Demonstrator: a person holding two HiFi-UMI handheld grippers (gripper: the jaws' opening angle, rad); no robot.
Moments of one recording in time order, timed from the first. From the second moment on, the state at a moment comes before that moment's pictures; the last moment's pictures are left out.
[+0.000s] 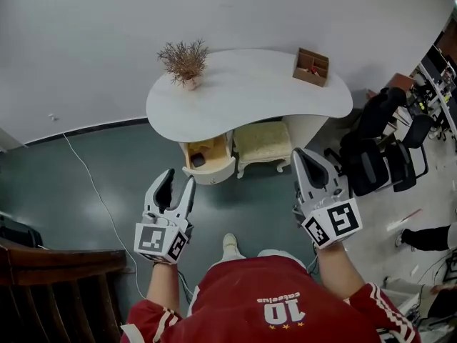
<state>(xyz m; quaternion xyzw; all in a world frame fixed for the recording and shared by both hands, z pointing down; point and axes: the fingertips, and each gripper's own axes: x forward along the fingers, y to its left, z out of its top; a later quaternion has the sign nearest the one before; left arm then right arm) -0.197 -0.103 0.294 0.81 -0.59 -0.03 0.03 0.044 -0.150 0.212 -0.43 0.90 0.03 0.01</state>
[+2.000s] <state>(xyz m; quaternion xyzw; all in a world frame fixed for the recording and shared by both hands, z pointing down) -0.161 -0.196 0.740 0.67 -0.66 0.16 0.29 -0.034 -0.304 0.405 -0.29 0.95 -0.07 -0.11</state>
